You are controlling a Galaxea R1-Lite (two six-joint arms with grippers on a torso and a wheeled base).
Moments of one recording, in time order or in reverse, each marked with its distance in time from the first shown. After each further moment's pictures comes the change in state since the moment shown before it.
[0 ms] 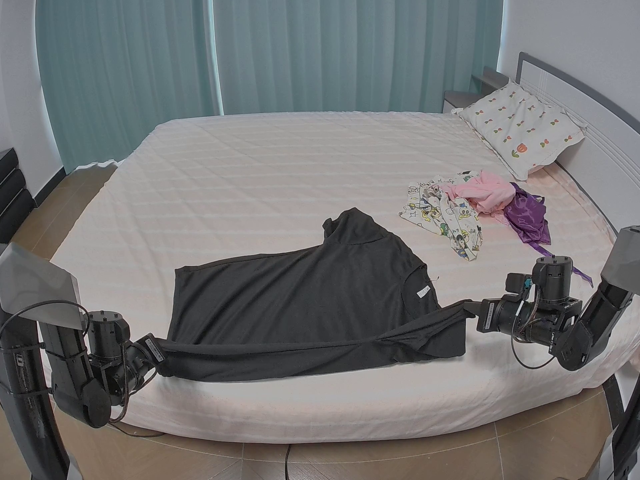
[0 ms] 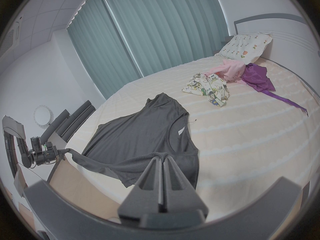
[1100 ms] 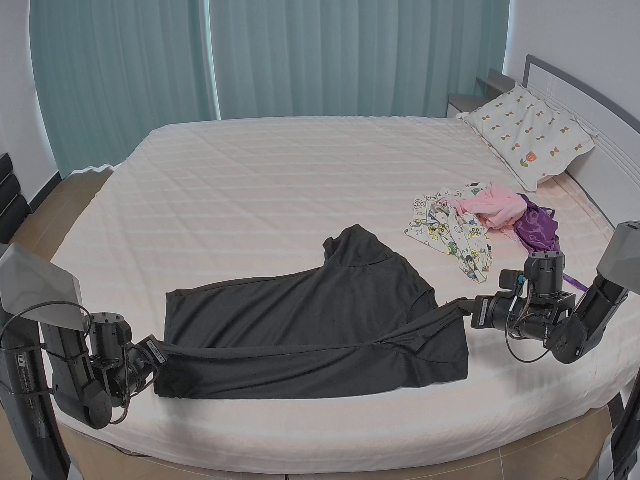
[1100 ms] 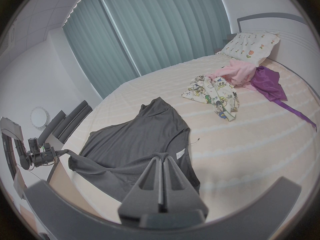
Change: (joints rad) left arm -0.007 0.003 0.004 0.000 -0.011 -0.034; right arm 0.019 0.014 -0.073 0.084 -0.018 0.002
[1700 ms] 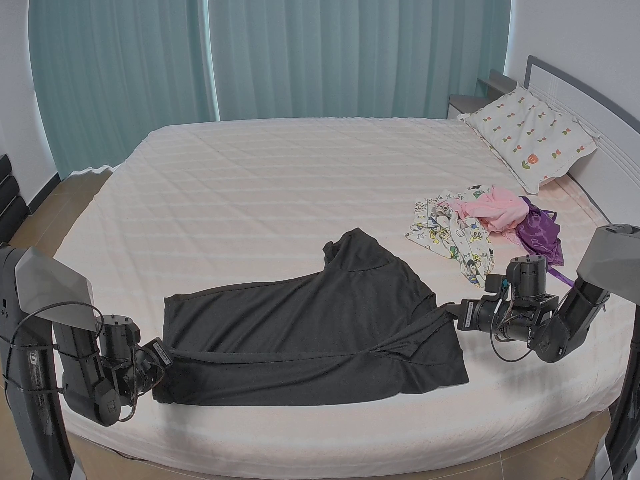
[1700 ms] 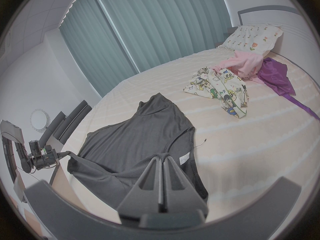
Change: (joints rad) left arm 0.001 0.082 -0.057 0.001 0.007 0.007; right arm 0.023 0.099 -0.077 0.005 -0.004 0.034
